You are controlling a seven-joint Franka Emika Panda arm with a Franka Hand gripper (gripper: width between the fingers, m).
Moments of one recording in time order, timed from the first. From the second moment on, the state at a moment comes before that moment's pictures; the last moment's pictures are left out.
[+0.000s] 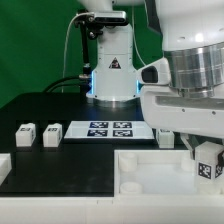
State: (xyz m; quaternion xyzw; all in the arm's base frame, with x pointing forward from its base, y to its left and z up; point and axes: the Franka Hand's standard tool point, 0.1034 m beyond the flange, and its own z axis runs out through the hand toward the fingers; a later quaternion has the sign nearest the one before) arm 0.624 0.117 0.069 -0.86 0.50 0.04 0.10
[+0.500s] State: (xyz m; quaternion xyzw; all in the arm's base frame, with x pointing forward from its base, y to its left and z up) arm 0.625 0.121 0.067 -0.70 0.70 0.06 0.11
